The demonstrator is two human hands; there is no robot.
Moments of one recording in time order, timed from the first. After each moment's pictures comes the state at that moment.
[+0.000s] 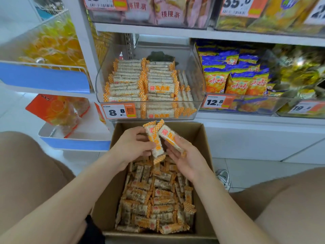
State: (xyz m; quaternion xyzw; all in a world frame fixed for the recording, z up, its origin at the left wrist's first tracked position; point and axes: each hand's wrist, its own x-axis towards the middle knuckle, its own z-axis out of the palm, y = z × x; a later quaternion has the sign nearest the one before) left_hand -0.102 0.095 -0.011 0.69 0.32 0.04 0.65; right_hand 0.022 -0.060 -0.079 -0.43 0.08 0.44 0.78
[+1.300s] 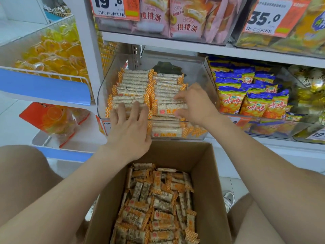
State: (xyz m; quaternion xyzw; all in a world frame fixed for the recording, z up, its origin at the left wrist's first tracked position) left_hand -0.051 0.155 0.013 0.96 0.27 0.05 -0.04; right_hand 0.151 0.043 0.055 -0.88 -0.46 0.01 0.14
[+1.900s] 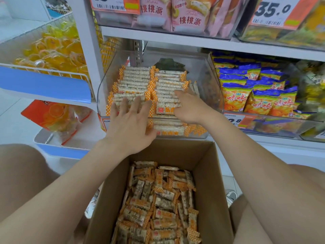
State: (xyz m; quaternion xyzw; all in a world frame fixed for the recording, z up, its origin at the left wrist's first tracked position) left_hand -0.043 0.169 0.014 0.96 0.26 0.07 0.01; right_hand 0.153 0.066 0.040 -0.89 -0.40 0.19 0.12
